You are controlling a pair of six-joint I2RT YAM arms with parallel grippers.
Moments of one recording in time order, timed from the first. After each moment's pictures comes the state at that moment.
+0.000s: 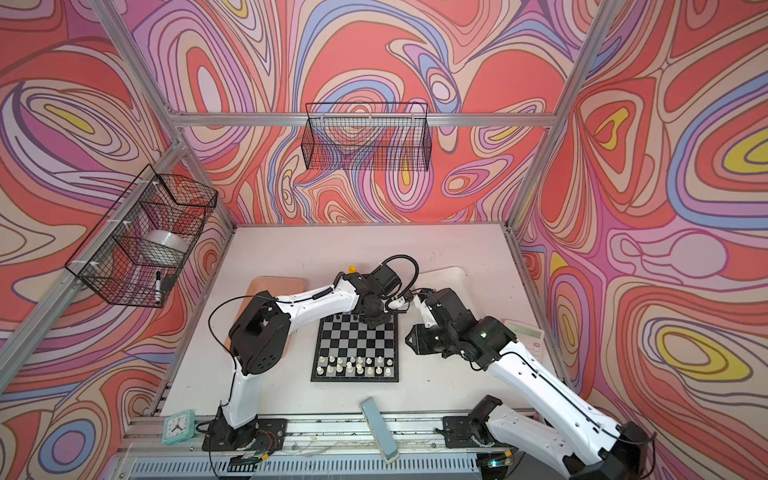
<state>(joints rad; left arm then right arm) -0.85 2.08 1.60 -0.76 -0.05 0.39 0.63 0.95 0.89 -0.89 -0.22 0.54</state>
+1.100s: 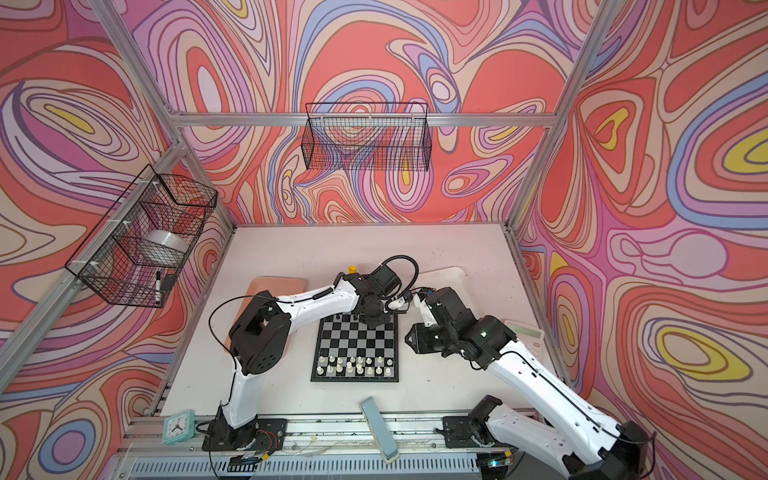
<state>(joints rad) -0.85 2.08 1.60 -0.76 -0.05 0.39 0.63 0.95 0.91 -0.89 -0.23 0.54</state>
